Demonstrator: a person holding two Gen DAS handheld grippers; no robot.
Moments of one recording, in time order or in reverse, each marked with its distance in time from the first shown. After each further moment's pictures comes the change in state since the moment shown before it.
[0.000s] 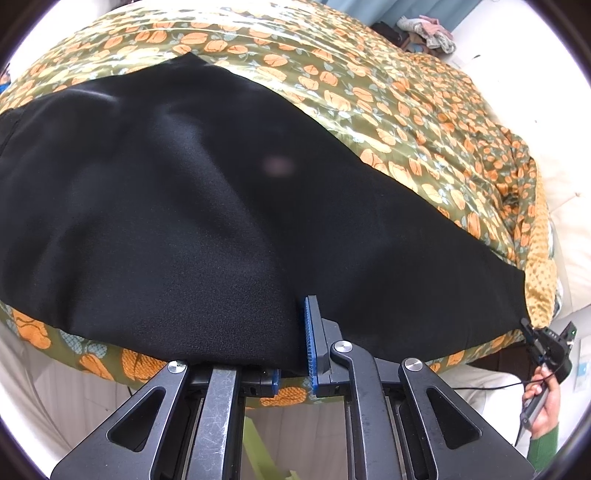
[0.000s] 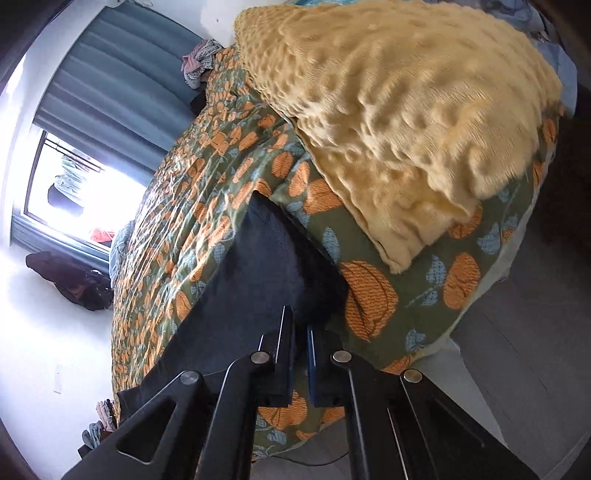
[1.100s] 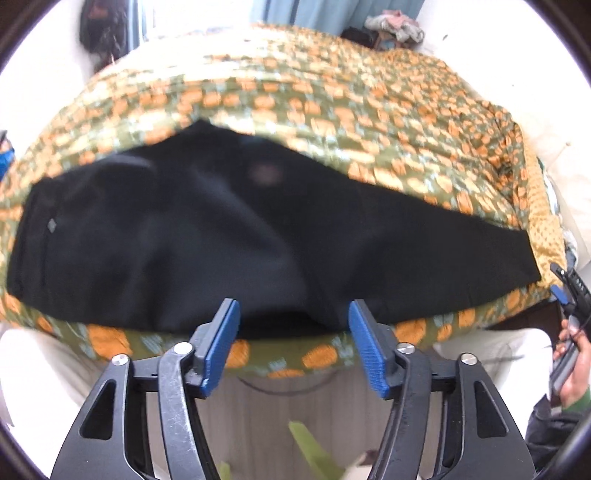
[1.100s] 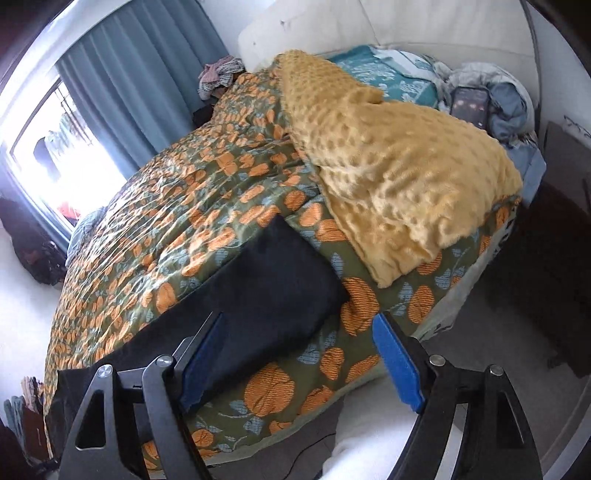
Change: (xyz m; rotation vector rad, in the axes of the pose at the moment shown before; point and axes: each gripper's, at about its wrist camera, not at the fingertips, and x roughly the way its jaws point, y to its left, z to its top) left arm -0.068 -0.005 -0.013 0.194 -0.120 0.109; right arm -0.045 0.068 -0.041 -0.280 -0.201 -0.210
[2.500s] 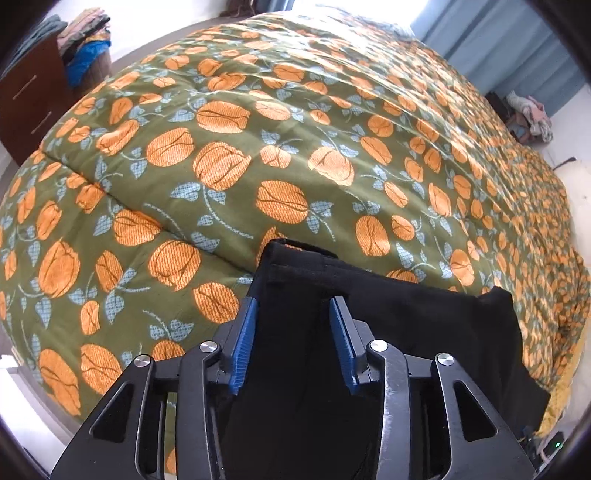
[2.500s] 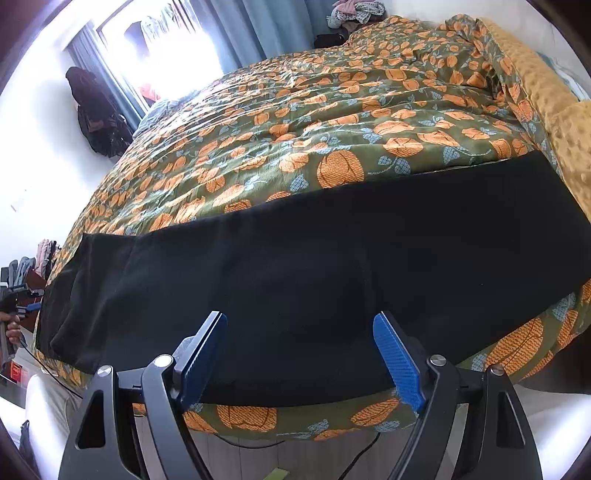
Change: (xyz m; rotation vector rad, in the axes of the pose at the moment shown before) left arm 0.036 0.359 0.100 -0.458 0.088 0.123; right arm 0.073 0.160 -0.099 -0.387 0.233 0.196
